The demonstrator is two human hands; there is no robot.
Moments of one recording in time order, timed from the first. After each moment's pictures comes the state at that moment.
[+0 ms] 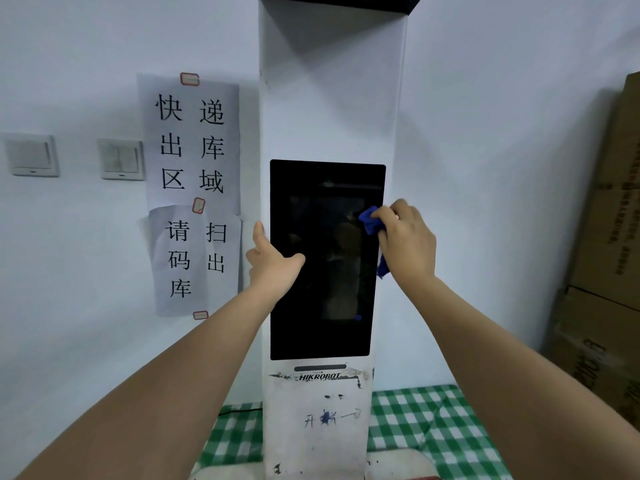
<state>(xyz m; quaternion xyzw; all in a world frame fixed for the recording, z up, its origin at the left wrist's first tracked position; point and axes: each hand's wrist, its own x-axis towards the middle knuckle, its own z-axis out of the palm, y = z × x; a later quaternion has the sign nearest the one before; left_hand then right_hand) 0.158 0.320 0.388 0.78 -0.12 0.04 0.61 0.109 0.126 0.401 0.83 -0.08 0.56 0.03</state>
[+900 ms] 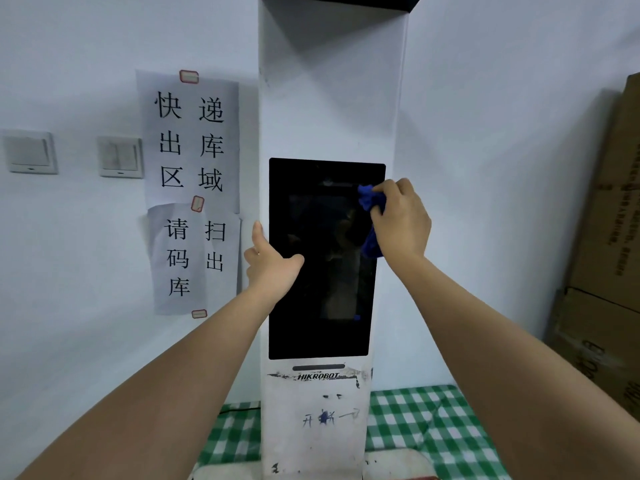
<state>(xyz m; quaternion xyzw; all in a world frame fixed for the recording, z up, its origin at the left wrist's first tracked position) 0.160 0.319 0.383 0.79 -0.12 0.05 0.60 0.114 0.142 0.431 0.81 -0.13 0.56 -0.07</state>
